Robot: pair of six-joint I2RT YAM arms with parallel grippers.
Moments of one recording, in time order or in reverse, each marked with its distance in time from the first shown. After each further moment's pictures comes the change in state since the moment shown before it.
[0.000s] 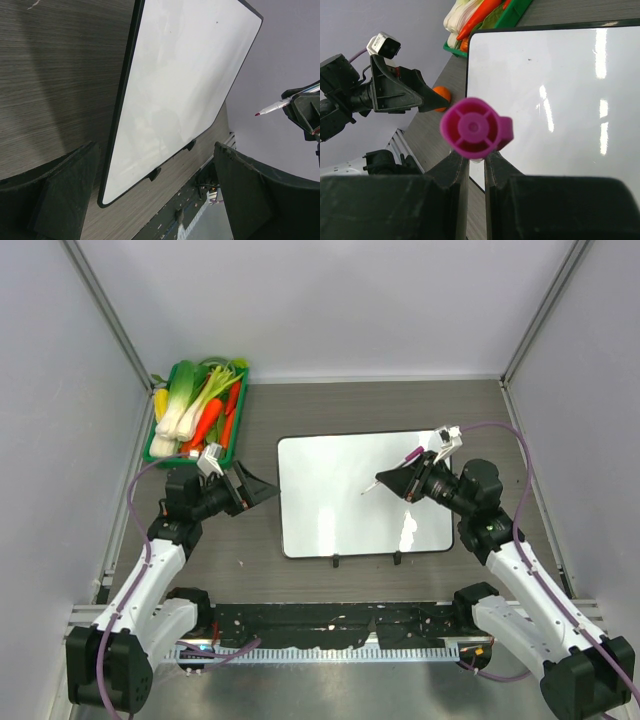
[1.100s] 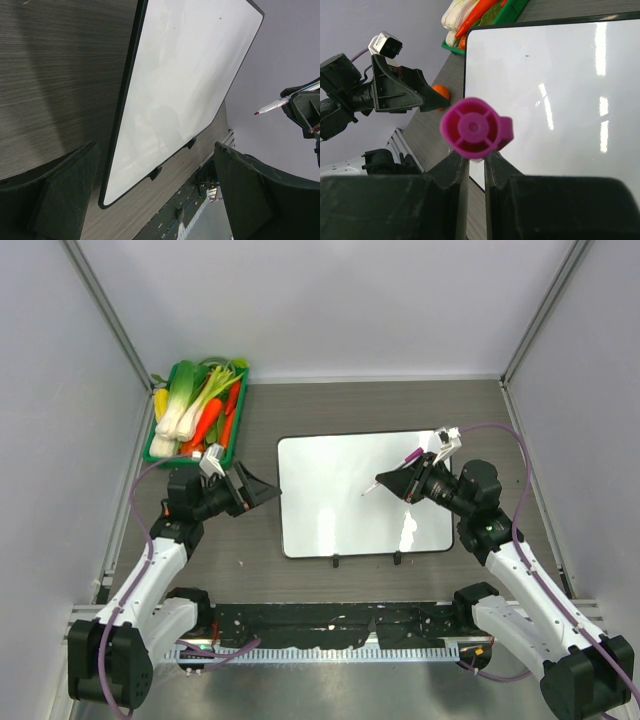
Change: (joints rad) left arm 0.000 0.027 -0.016 0.038 0.019 -0.004; right arm 0.000 0.006 -0.011 0.003 0.000 0.000
